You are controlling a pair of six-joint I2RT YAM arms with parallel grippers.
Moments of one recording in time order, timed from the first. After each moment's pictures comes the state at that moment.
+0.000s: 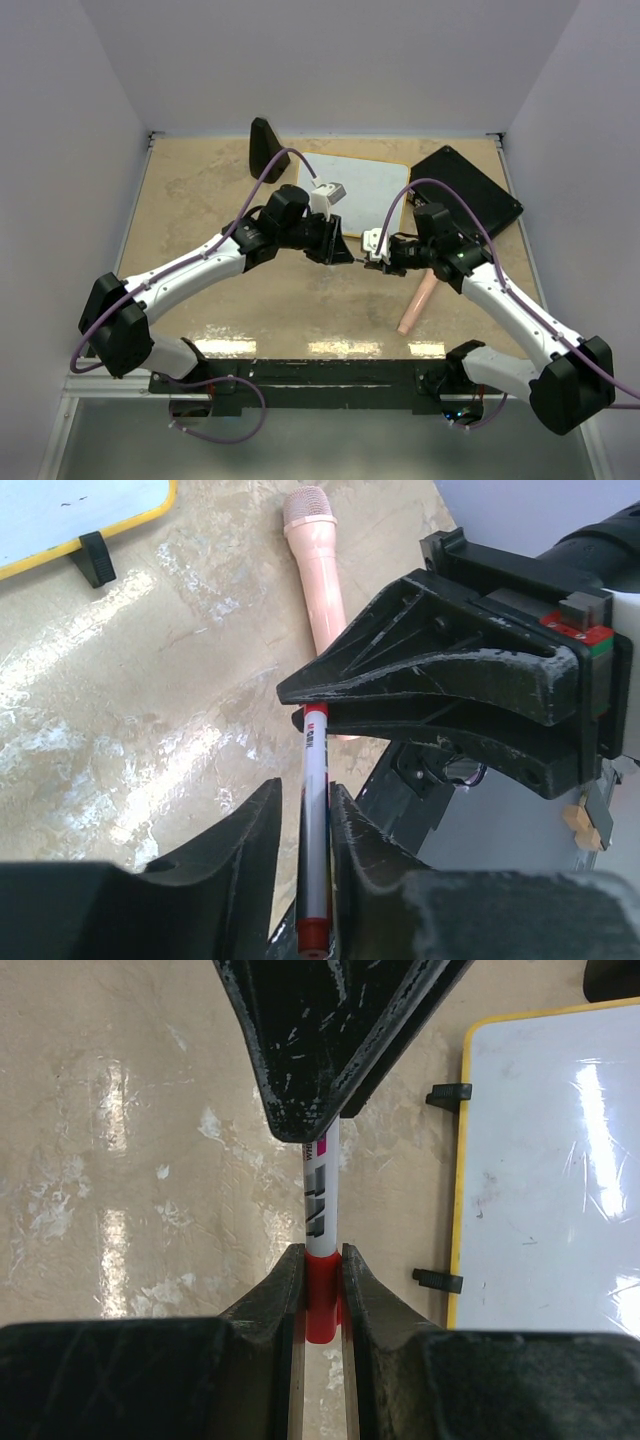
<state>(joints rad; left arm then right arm) -0.78 1.43 1.11 -0.25 0.43 -0.49 0.46 1.09 0.81 -0.46 -0.69 -0.88</state>
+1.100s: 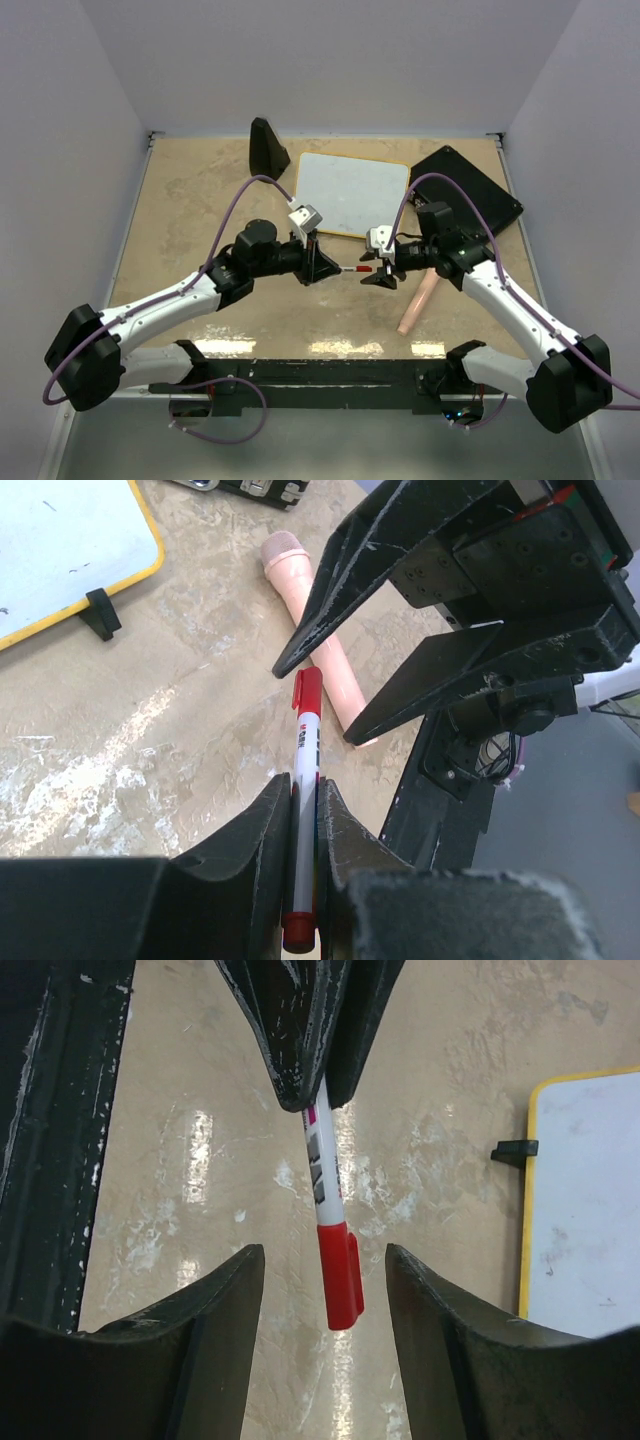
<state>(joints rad) -0.79 1.18 0.71 0.17 0.43 -0.40 0.42 1.10 0.81 -0.48 -0.90 -0.82</state>
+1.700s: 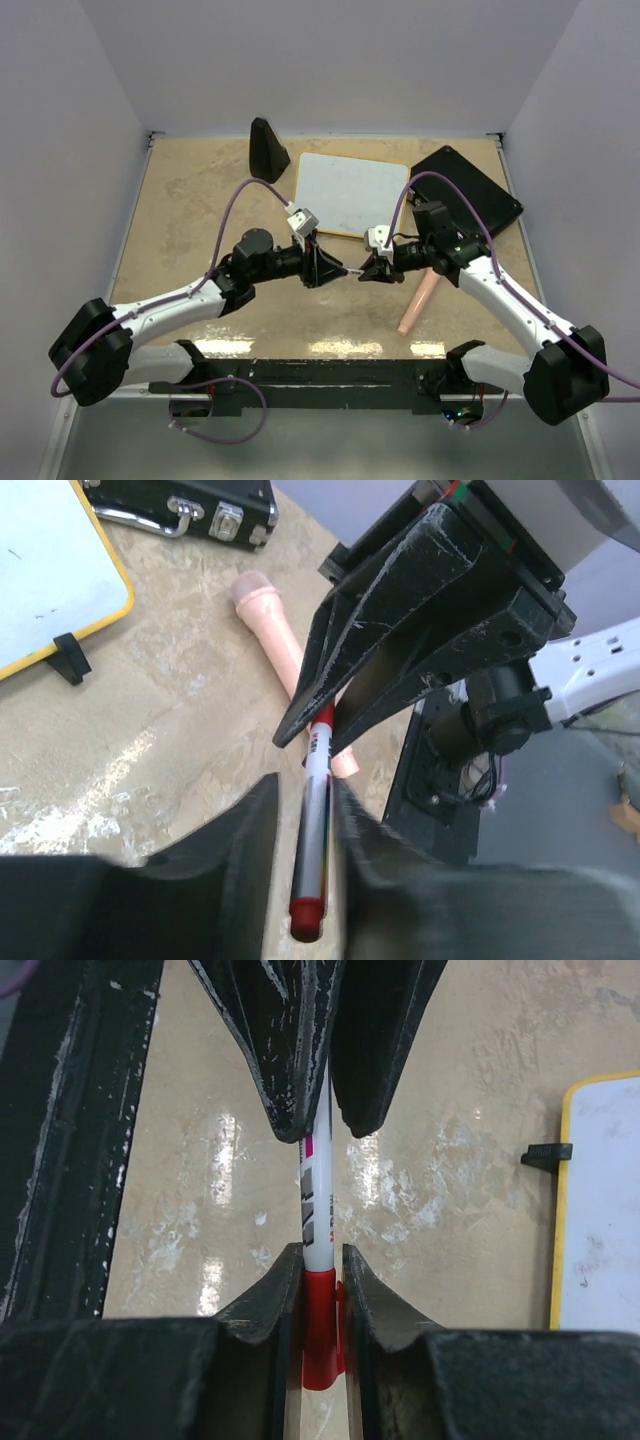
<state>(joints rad) -0.79 1.23 0.64 0.41 0.47 -0.44 0.42 1.15 0.81 -0.50 -0.95 -0.83</state>
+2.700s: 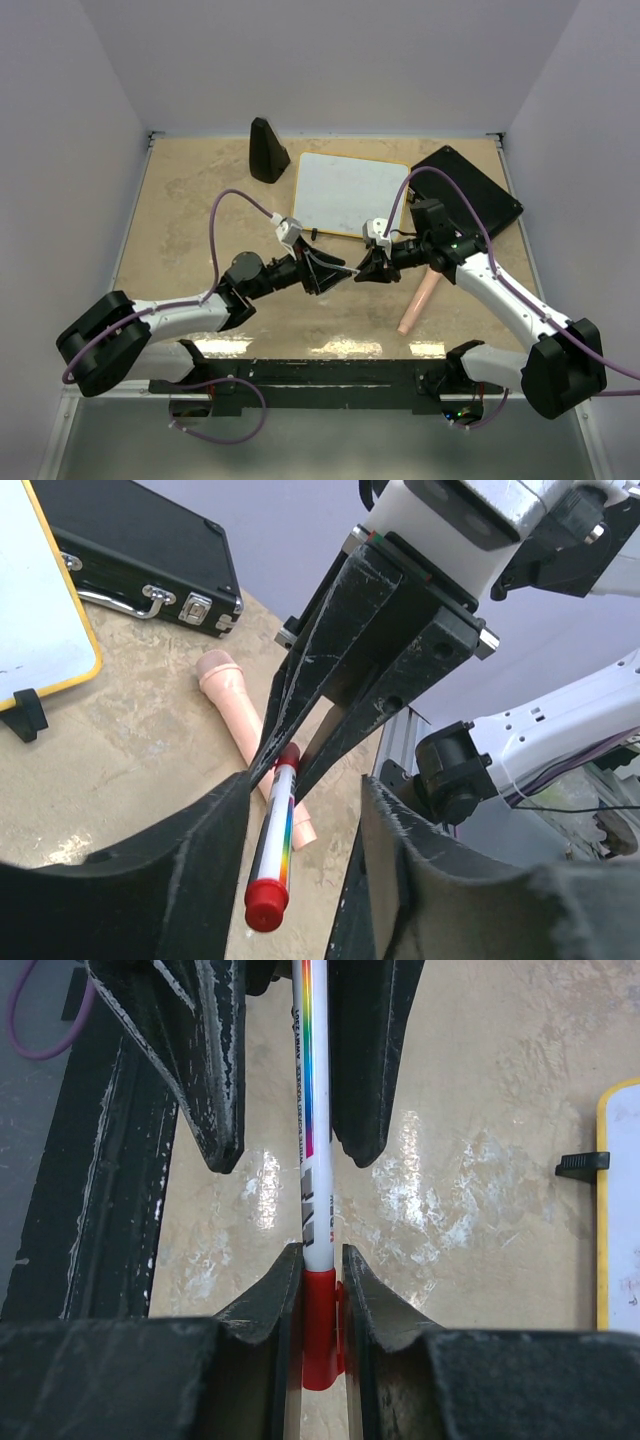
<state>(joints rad) -0.85 1.27 0.41 0.97 0.33 -0.64 0.43 1.18 0.82 -0.46 -1.01 -0.69</state>
